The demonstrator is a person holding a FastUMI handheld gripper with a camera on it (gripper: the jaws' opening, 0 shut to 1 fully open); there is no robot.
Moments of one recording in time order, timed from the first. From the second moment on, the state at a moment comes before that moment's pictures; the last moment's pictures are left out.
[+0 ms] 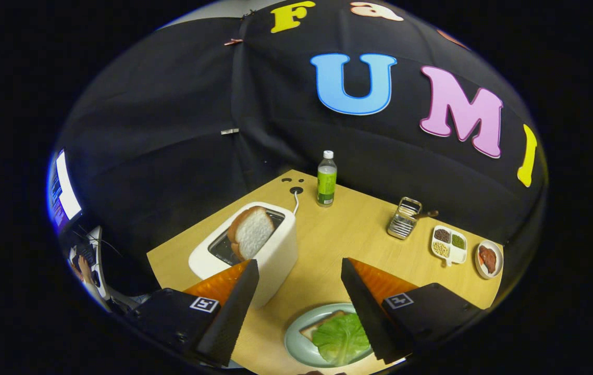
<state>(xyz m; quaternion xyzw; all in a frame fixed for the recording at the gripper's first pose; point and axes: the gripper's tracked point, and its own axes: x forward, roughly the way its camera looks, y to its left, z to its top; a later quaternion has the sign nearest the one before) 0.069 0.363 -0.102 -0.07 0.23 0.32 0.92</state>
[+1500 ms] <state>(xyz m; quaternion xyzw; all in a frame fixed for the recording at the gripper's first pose) 0.107 0.478 -0.168 -0.06 0.28 0.29 0.91</state>
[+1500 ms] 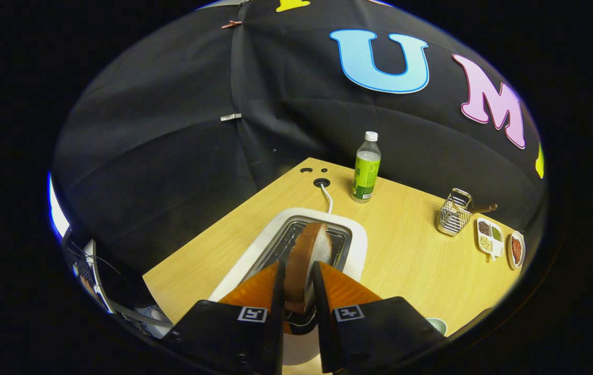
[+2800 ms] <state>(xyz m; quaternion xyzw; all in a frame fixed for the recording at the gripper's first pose) 0.106 0.354 -0.041 0.04 0.22 0.26 0.94</state>
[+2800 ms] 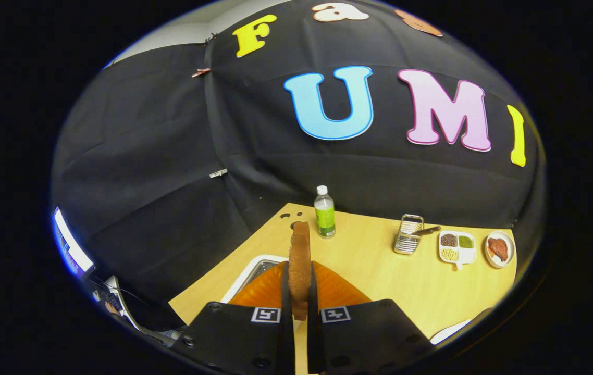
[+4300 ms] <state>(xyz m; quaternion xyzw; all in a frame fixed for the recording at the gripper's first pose) 0.062 0.191 -0.261 0.14 0.41 0.16 0.89</state>
